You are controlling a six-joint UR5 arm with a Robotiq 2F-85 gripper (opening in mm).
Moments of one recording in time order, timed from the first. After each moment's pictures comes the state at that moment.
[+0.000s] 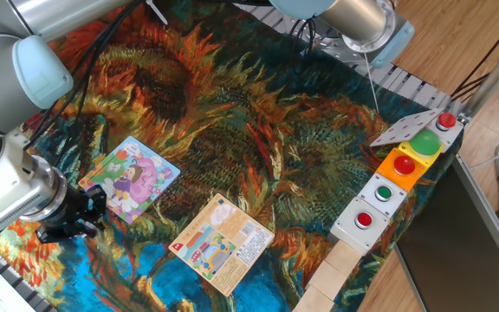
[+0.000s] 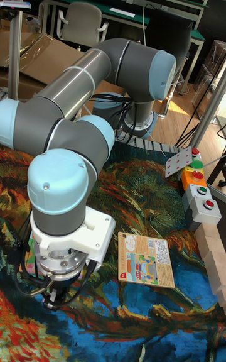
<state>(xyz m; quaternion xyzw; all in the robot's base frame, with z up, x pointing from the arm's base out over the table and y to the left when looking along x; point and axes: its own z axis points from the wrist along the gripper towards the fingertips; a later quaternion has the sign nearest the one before) 0.739 -0.051 0.007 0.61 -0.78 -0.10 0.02</state>
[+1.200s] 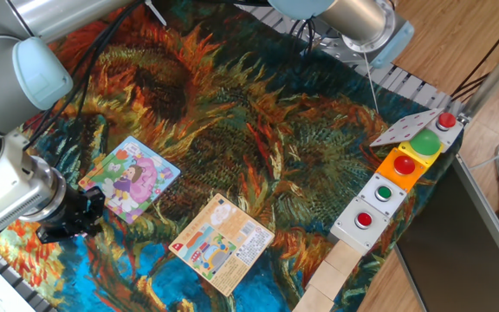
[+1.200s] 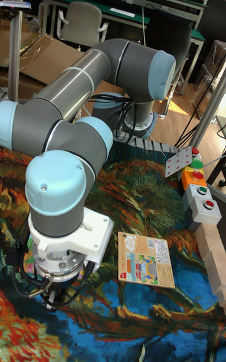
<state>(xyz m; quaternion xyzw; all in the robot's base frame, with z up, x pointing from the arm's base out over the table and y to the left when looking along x) 0.741 -0.054 0.005 0.62 -0.78 -0.10 0.01</state>
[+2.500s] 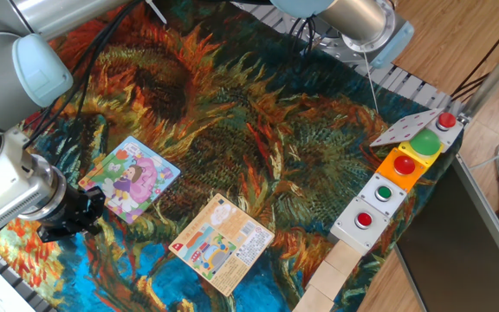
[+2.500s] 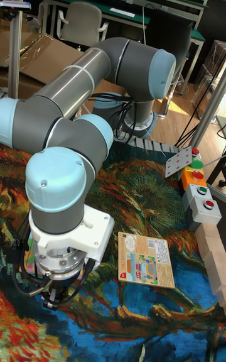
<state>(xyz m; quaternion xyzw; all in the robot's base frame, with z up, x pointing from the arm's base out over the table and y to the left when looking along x) 0.741 -0.051 0.008 0.61 -0.78 -0.10 0.01</state>
